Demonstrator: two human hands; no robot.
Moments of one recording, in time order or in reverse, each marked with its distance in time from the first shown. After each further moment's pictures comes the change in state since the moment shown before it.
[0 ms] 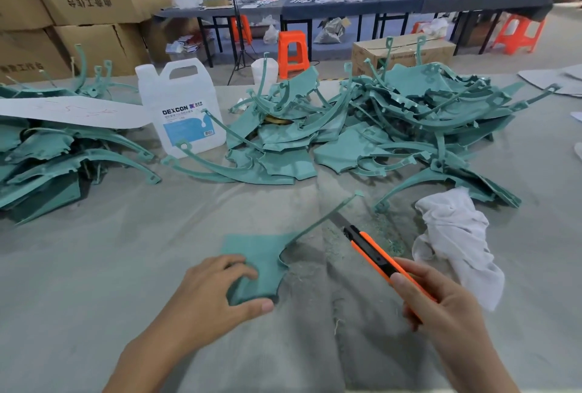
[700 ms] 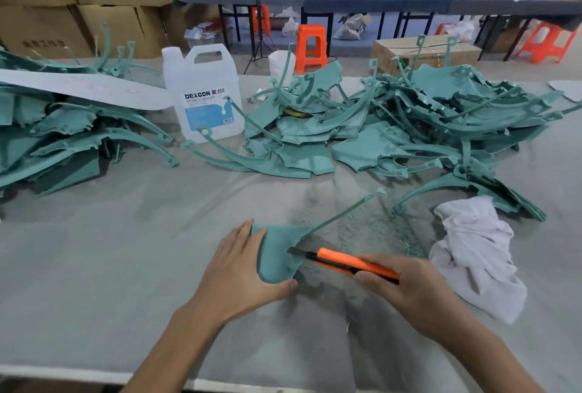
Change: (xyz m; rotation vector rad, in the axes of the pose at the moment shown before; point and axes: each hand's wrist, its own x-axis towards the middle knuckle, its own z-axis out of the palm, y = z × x) left_hand 0.024 0.008 0.029 -0.017 0.116 -0.149; right_hand 0.040 -0.023 0.028 -0.802 -0.431 -0.391
